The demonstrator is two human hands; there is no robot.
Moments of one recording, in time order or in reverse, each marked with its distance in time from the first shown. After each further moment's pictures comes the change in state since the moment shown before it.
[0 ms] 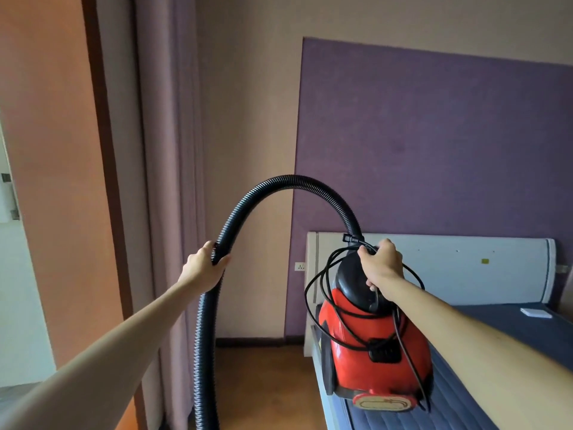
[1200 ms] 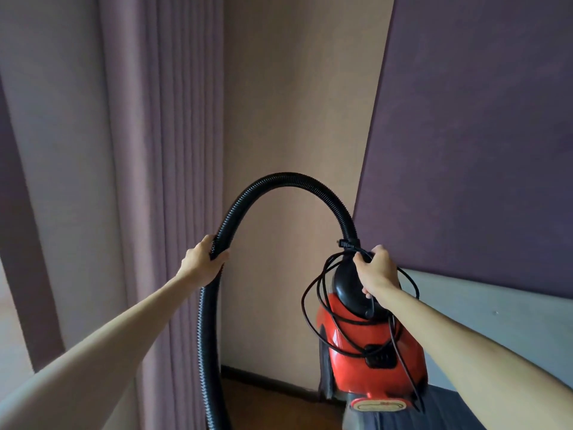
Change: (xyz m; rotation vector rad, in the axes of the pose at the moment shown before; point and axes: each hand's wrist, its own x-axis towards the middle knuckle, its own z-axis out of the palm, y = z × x) left_hand 0.420 -0.091 0.188 0.026 0.136 -0.187; right_hand 0.420 -0.001 0.379 0.021 -0.300 -0.144
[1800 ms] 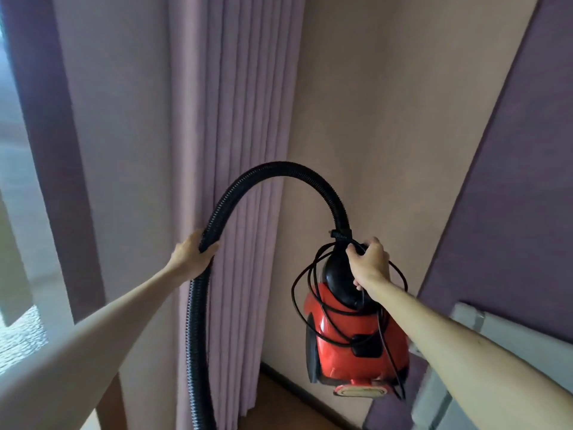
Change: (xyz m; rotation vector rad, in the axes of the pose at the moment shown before) left_hand 0.069 -0.093 -0.026 0.042 0.207 -0.240; right_hand 0.089 -0.069 0.157 0.082 -0.285 -0.143
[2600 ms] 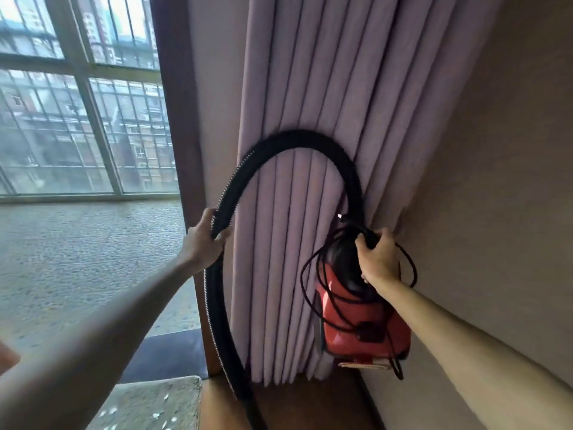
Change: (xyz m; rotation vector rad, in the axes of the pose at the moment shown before) left_hand -0.079 -0.038 0.048 0.179 0.515 -0.441; right_hand 0.128 0.045 0.214 0.165 -0.568 -0.426
